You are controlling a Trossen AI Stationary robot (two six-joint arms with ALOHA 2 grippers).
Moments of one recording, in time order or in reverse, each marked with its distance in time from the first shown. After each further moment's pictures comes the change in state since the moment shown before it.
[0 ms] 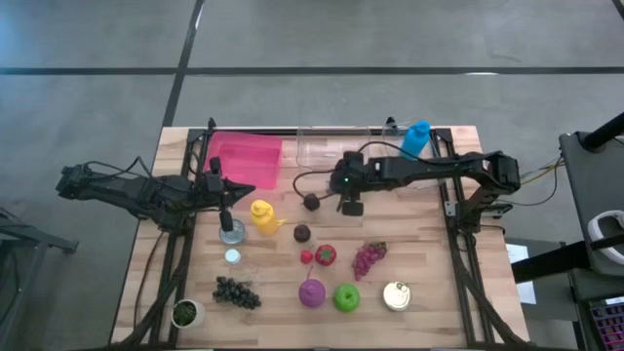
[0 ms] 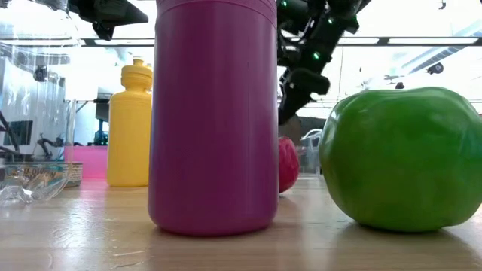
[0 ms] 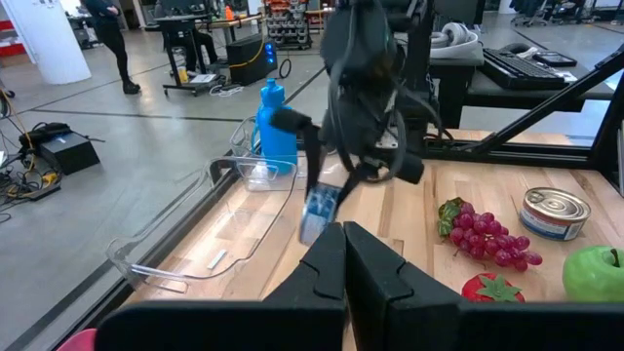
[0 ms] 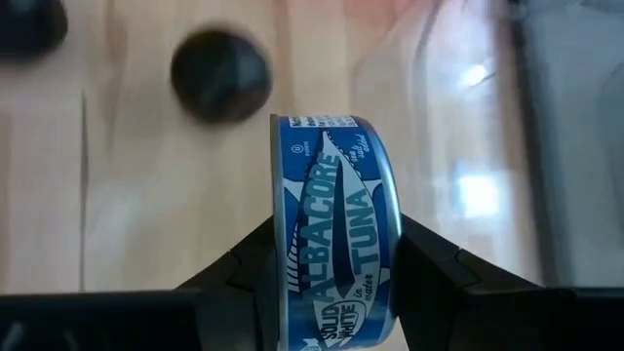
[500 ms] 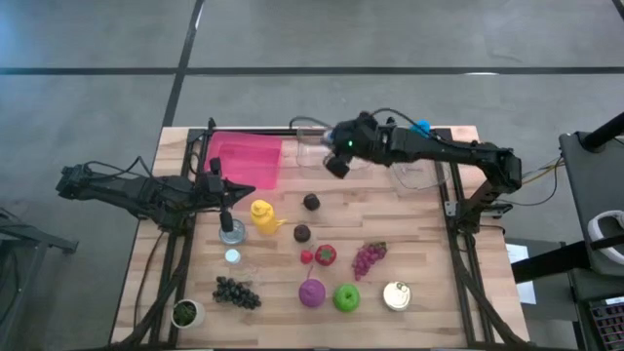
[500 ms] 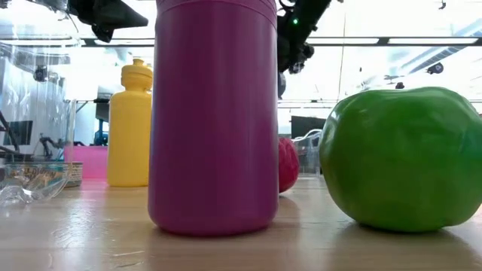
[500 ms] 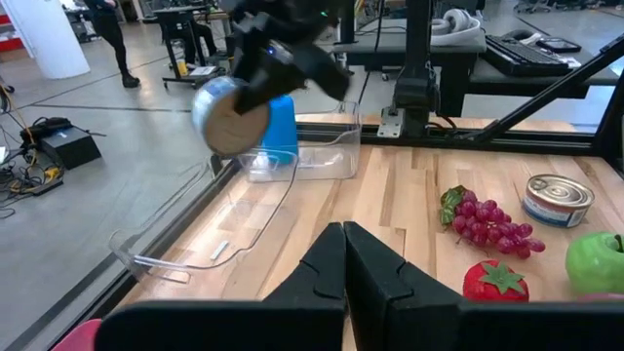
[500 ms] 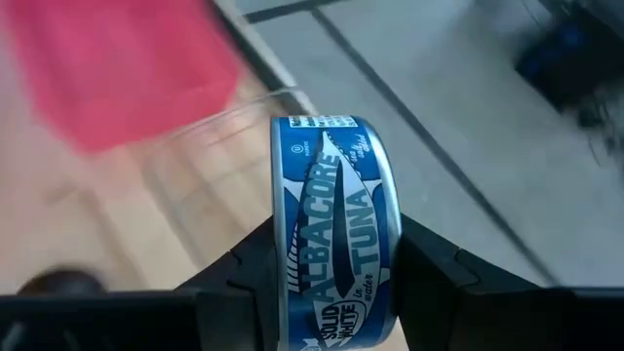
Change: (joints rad) left arm 0.000 0.000 0.000 -0.029 0.000 -0.001; right arm -0.117 -0.019 0.284 -0.097 0.237 0.336
